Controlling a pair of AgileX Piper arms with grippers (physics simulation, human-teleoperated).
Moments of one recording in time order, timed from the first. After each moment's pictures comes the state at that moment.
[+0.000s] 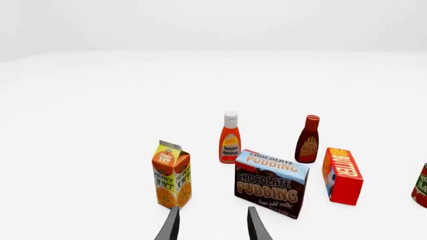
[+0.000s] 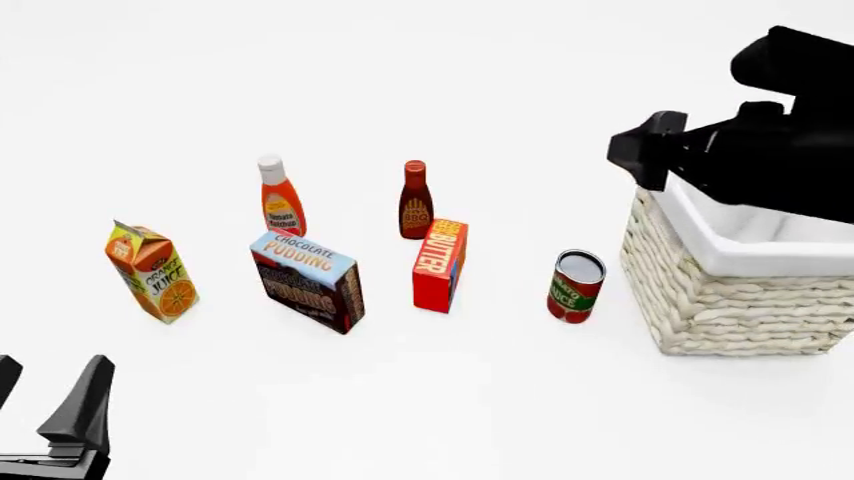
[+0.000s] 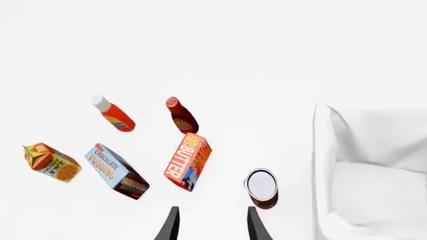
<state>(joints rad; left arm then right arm) 0.00 0.00 0.00 0.00 0.00 0.31 1.06 -1.08 0.57 0.28</state>
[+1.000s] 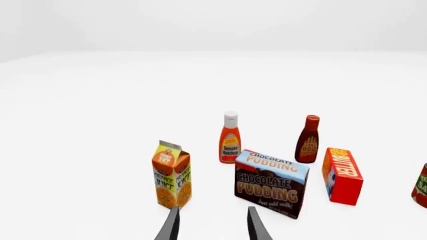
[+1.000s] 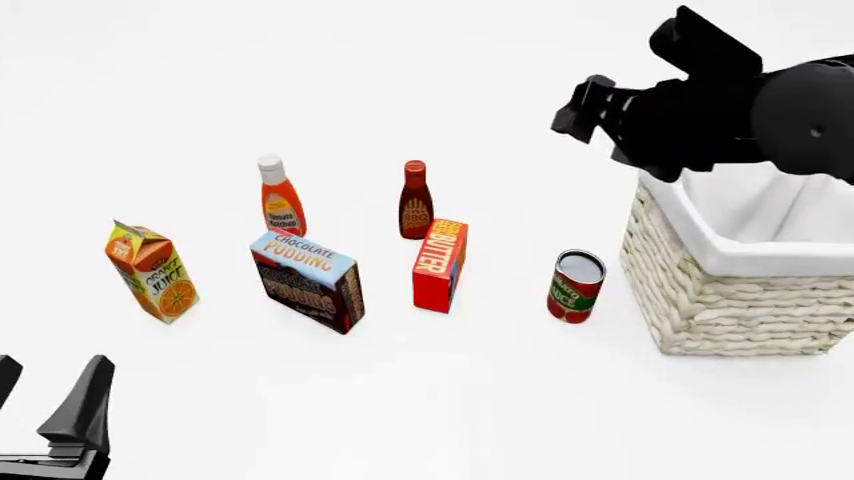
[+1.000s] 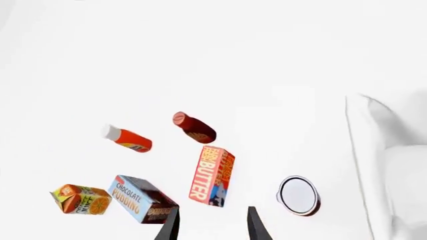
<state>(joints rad) 0.00 0.00 0.00 0.00 0.00 0.33 1.35 -1.28 0.56 0.55</state>
